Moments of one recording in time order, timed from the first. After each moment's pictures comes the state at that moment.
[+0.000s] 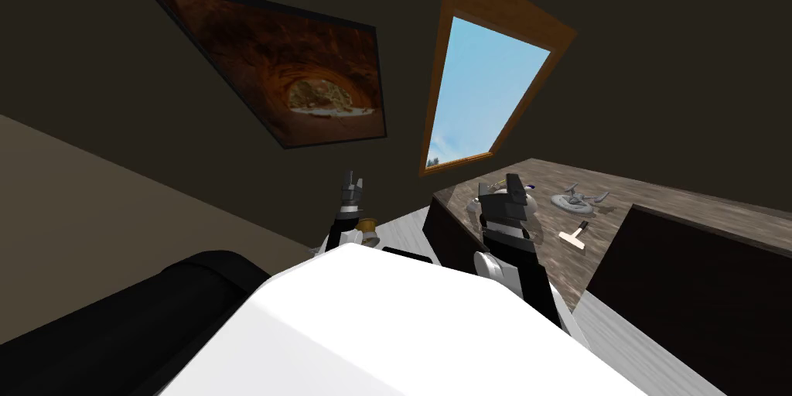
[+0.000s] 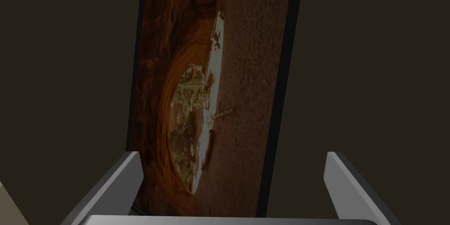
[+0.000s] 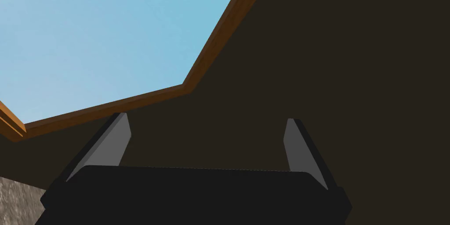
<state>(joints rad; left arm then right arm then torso) 0.55 -0.02 -0.03 -2.24 0.03 -0.44 -0.08 0.49 -0.04 -0.03 -2.29 -0.03 -0.36 -0.05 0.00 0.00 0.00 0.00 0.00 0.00</state>
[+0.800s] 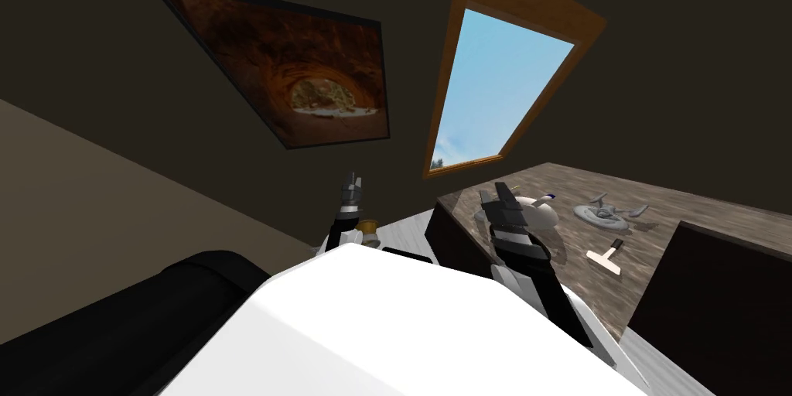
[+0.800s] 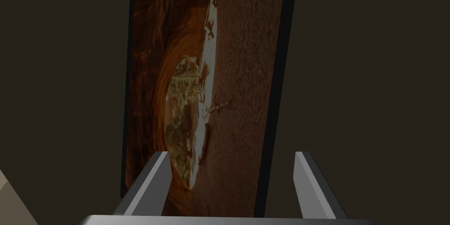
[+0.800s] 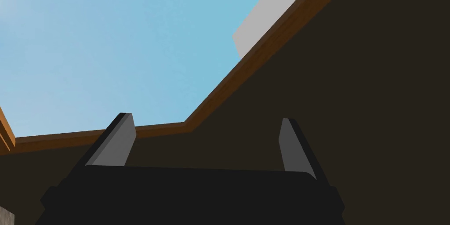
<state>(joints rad) 0.55 -0.02 -0.03 -2.24 0.03 -0.44 -0.08 0.53 -0.25 -0.08 -2.21 -0.01 -0.40 -0.05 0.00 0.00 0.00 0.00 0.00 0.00</state>
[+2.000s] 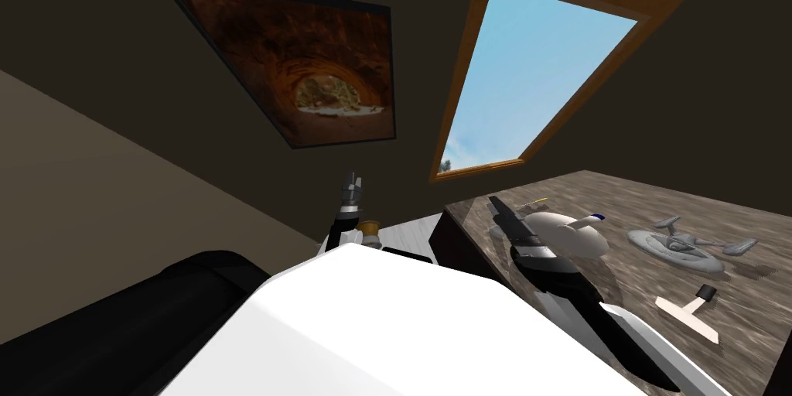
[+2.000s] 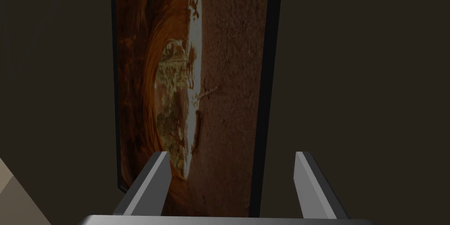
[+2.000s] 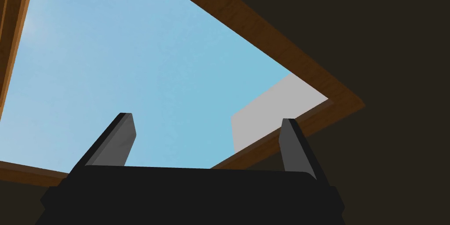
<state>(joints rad) 0.55 -0.02 -0.03 -2.24 0.03 -0.44 -0.08 0.62 -0.58 -0.15 -2.05 0.03 -0.45 -0.05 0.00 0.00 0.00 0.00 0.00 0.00</state>
